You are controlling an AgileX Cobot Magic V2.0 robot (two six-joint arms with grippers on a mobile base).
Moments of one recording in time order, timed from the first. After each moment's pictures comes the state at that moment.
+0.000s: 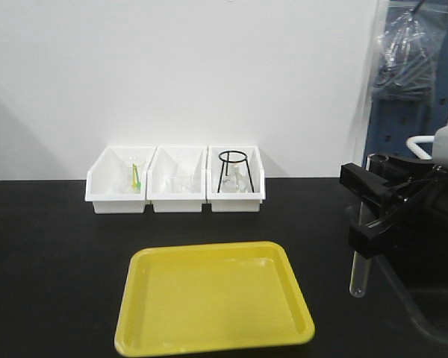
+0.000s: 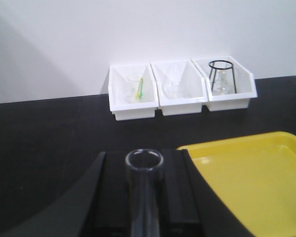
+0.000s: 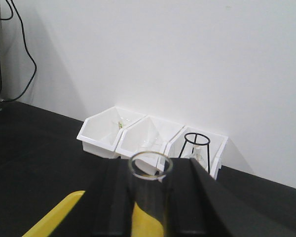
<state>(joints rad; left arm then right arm) -0.20 0.73 -0.82 0.42 0.40 -0.47 0.30 1.08 -0.89 -1.06 -0.21 0.95</state>
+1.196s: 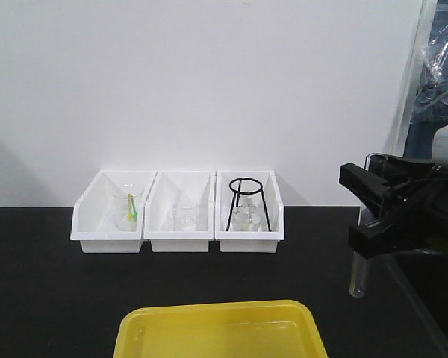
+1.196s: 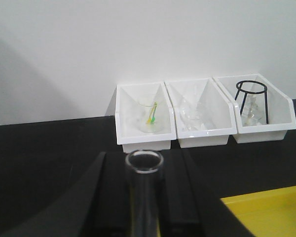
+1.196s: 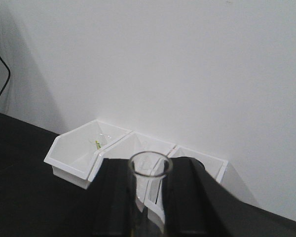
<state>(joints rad) -0.20 0.73 -0.82 0.42 0.40 -0.47 0.30 1.08 -0.89 -1.06 -0.21 0.95</state>
